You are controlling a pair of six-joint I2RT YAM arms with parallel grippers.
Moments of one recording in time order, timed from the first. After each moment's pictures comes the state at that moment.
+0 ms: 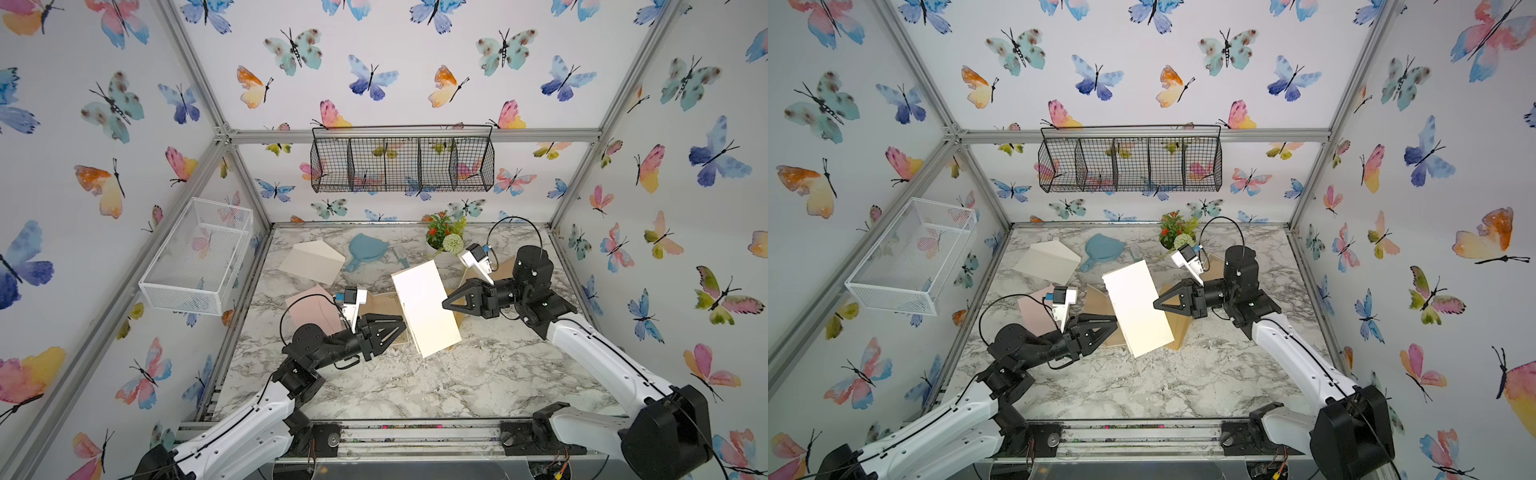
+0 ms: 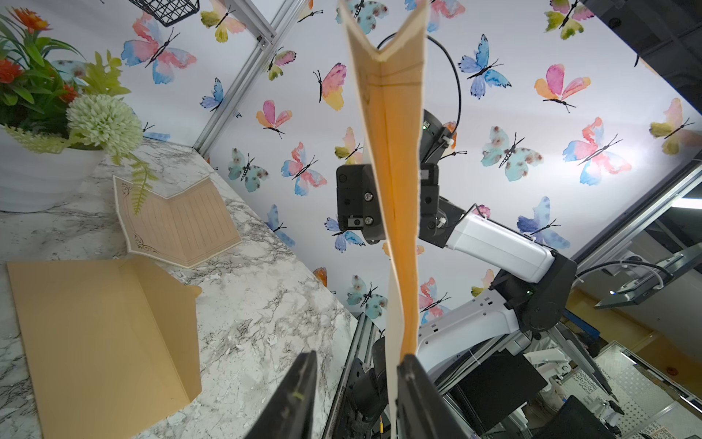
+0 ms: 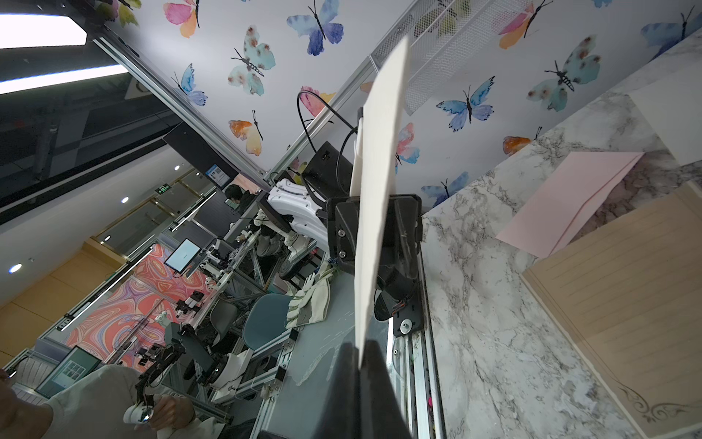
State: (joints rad) left arm -0.69 0.78 0.36 0.60 0.57 -0.82; right arm 0.42 1.21 0.90 0.16 -1.41 0.58
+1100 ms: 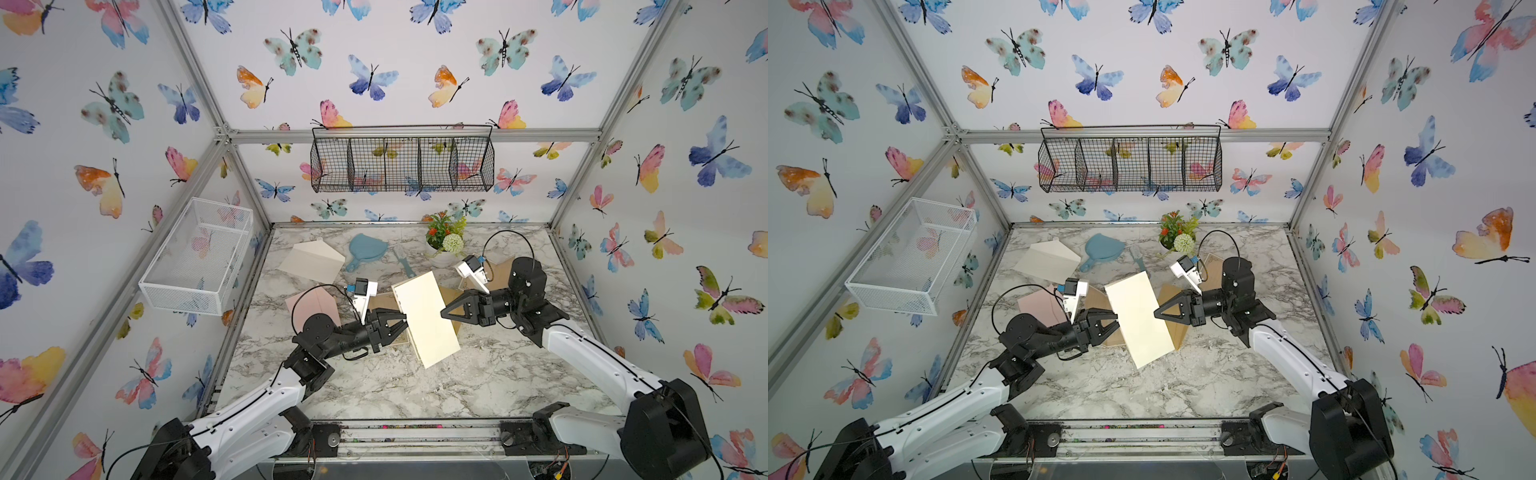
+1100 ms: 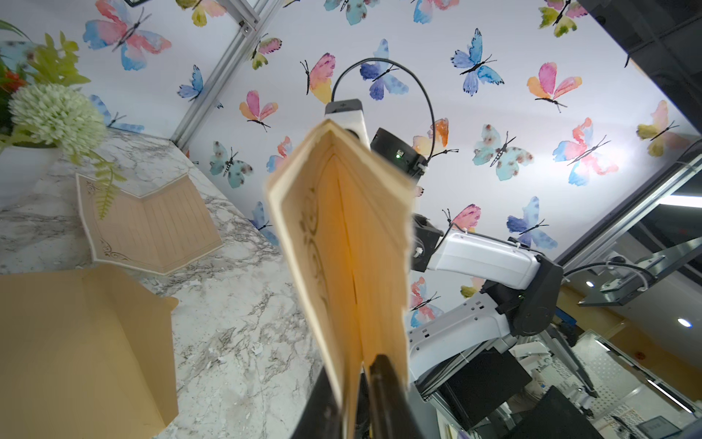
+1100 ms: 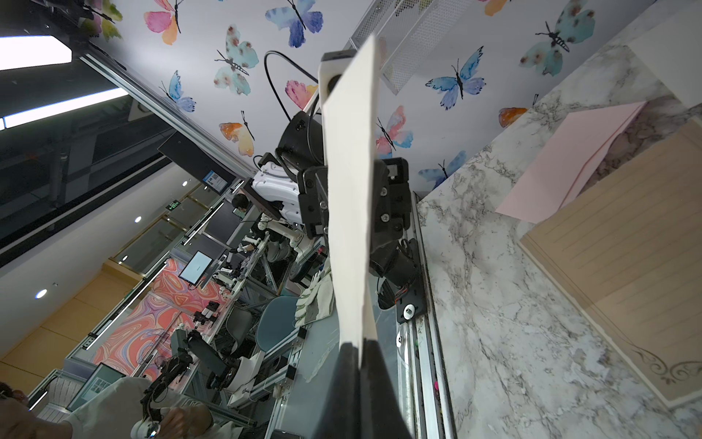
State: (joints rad) left arm -0.72 0.94 0.44 0.69 0.60 -0.84; right arm 0.42 1.22 0.77 0.26 -1.40 0.65
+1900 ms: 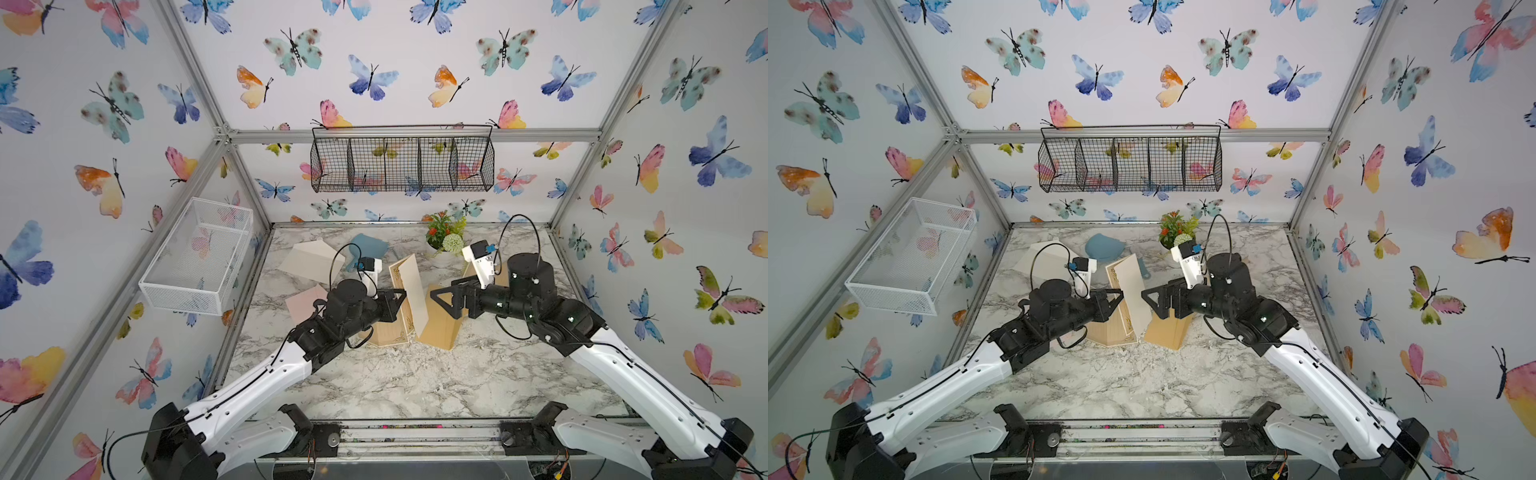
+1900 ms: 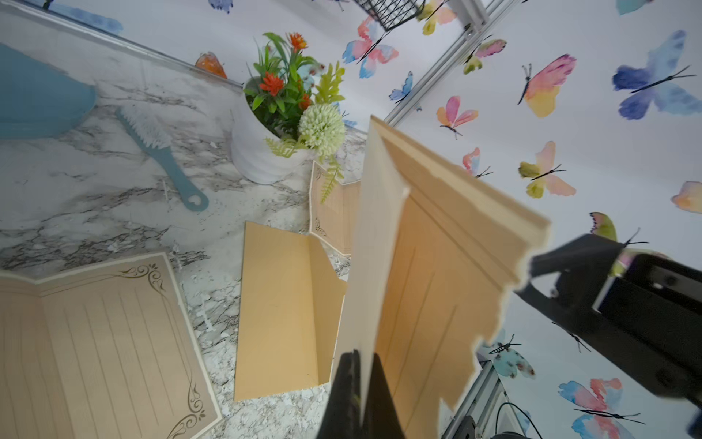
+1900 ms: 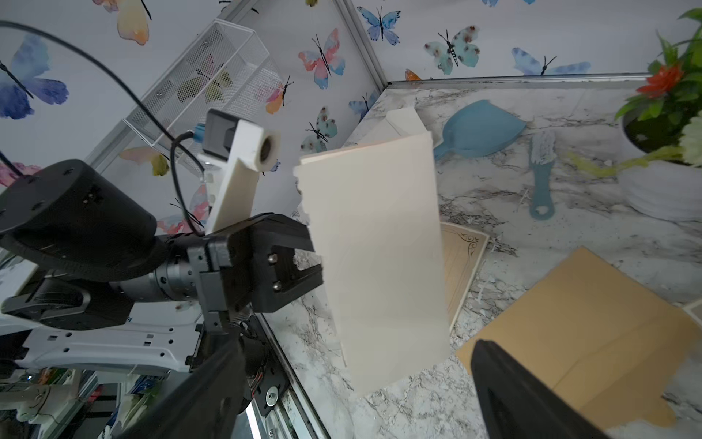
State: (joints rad) left arm -0.78 1.09 0.83 -0.10 0.07 -0.73; right arm 0.79 1.07 1.14 -0.51 -0.24 0.43
